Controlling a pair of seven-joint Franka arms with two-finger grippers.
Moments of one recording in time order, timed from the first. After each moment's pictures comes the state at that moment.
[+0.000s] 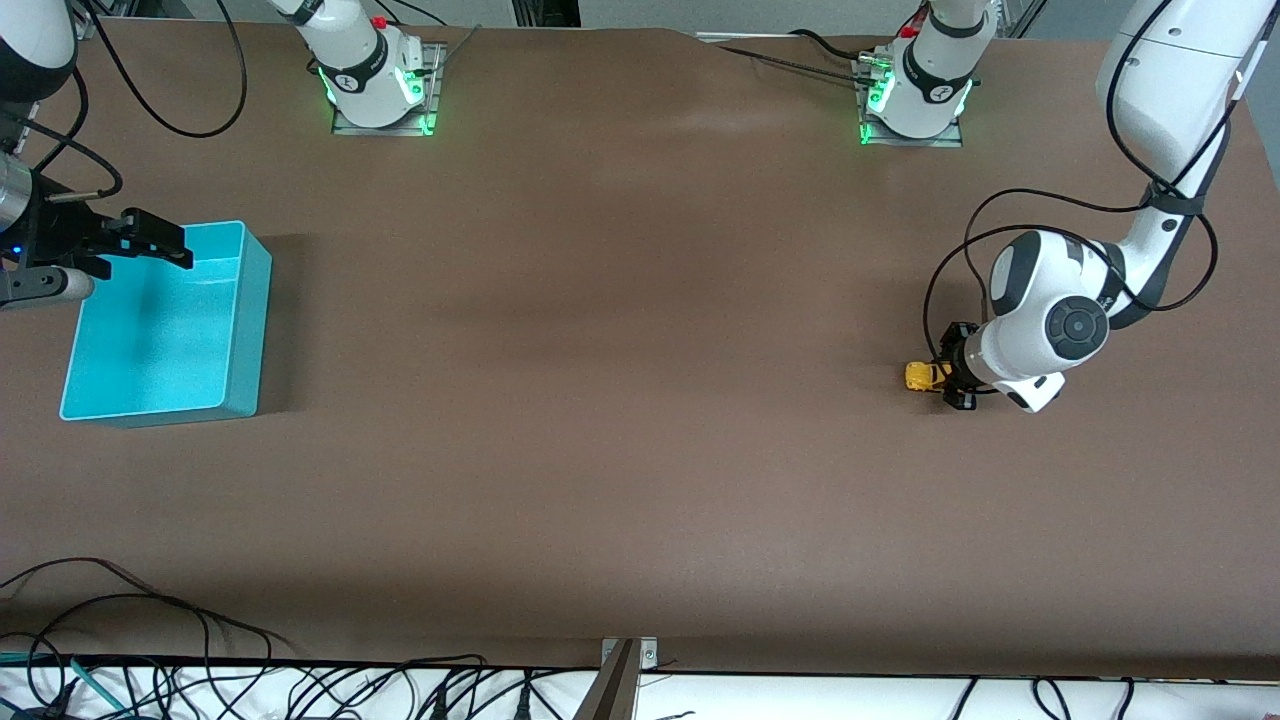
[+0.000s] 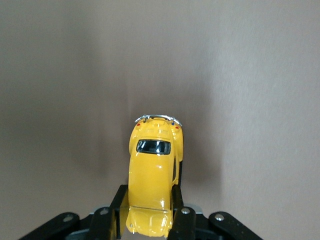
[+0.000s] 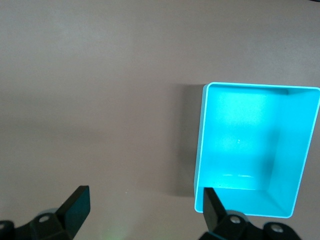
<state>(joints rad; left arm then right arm) 0.31 0.50 -0.35 -2.04 0.24 2.35 -1.76 0.04 0.07 -0.08 -1.63 0.02 1.60 -0.19</state>
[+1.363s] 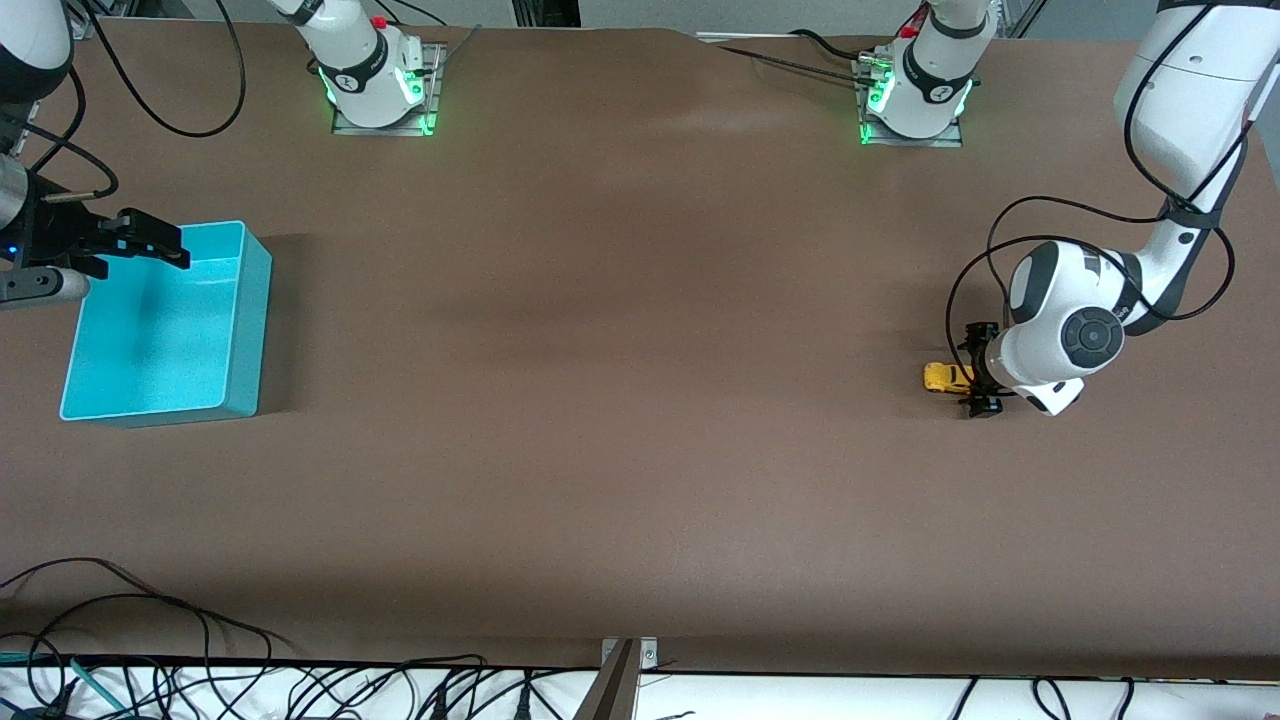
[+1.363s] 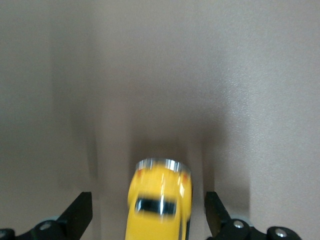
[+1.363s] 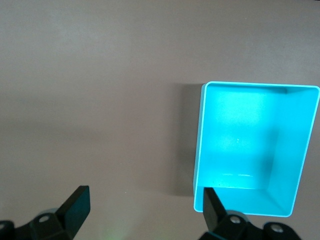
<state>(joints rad) 0.37 0.56 -0.34 -2.03 0.32 2.37 -1.75 0.04 0.07 -0.09 -1.63 0.02 1.60 -0.19</state>
